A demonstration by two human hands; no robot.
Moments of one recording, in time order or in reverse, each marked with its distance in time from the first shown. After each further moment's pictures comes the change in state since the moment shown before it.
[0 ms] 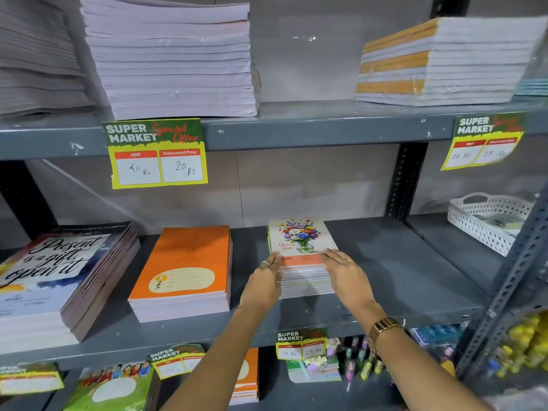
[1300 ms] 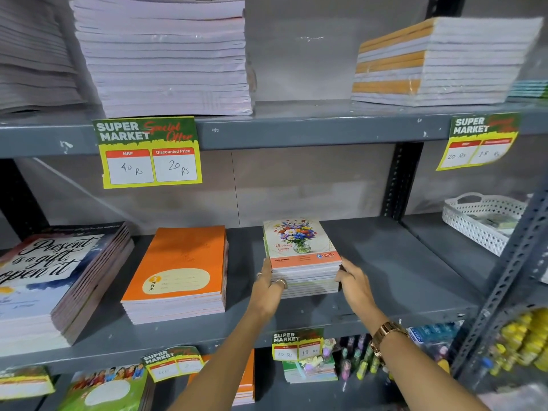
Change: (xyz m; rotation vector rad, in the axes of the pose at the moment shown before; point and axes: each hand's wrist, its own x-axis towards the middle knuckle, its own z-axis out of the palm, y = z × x) left_hand -0.017 0.022 0.006 -0.776 0.017 -0.138; right_hand -0.012 0.008 -0.004 0.859 -0.046 0.579
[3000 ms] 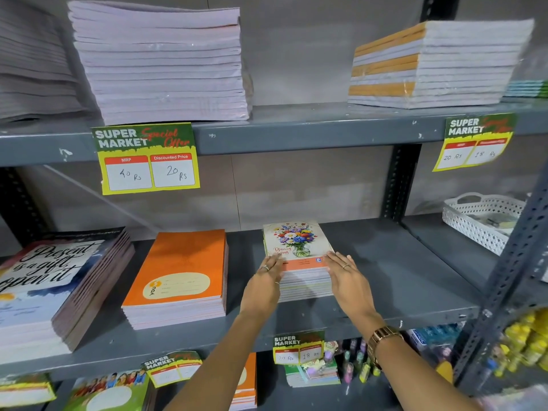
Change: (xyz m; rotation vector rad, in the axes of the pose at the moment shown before) left_hand 0.025 -0.013 -0.010 0.747 0.039 0.224; right_hand 0.000 0.001 0.006 -0.747 0.144 -0.528
